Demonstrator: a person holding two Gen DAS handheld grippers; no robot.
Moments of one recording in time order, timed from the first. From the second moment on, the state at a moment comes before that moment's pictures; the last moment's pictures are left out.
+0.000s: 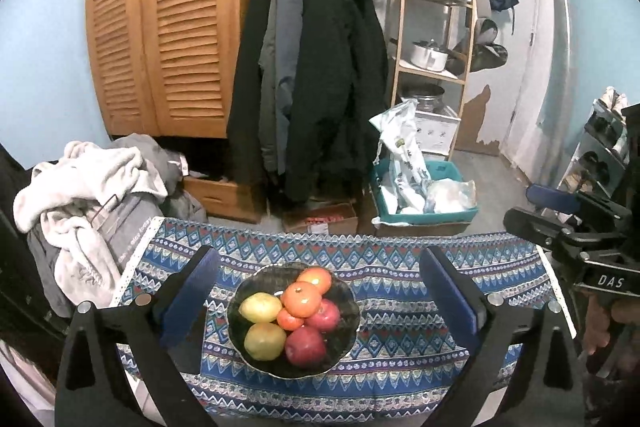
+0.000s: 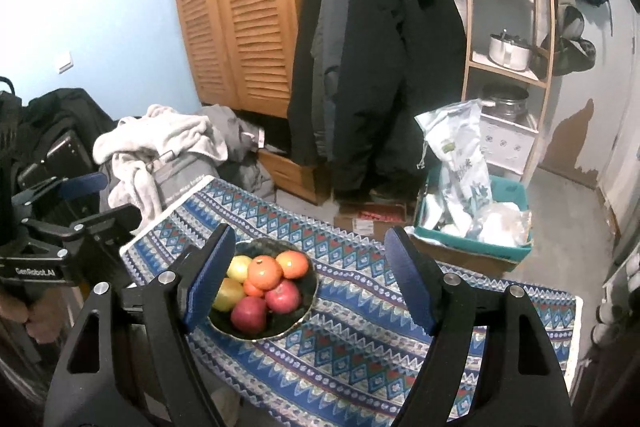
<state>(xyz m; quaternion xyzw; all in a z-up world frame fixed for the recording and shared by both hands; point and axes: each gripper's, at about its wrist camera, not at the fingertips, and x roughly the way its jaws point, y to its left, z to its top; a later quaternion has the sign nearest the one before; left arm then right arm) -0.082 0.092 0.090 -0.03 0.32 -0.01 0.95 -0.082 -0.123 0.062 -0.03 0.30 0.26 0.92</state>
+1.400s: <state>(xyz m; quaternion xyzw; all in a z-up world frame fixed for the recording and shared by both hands) -0.091 0.076 0.100 -0.01 0.30 -0.01 0.95 -0.087 -0.134 0.057 -0.03 0.30 0.26 0.92</state>
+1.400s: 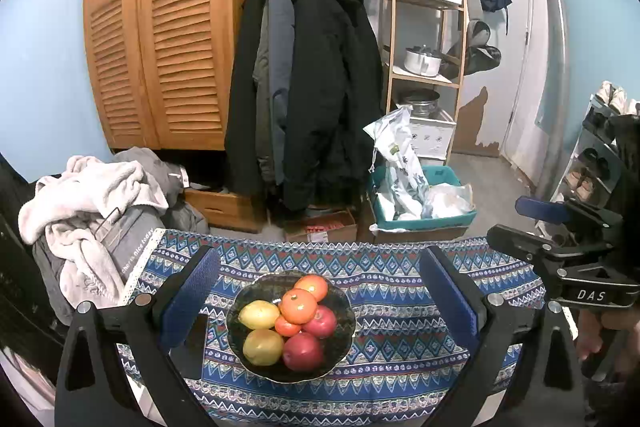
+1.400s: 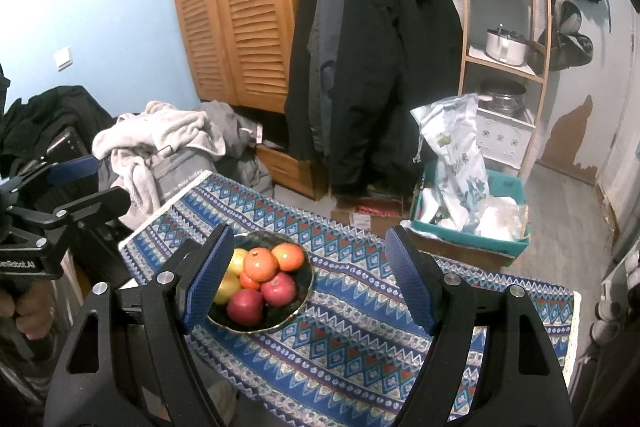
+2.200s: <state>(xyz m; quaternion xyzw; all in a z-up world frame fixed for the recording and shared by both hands) -0.093 0.074 0.103 -0.01 0.30 -0.01 0.95 -0.088 -0.130 0.055 -0.03 0.30 0.26 0.92</state>
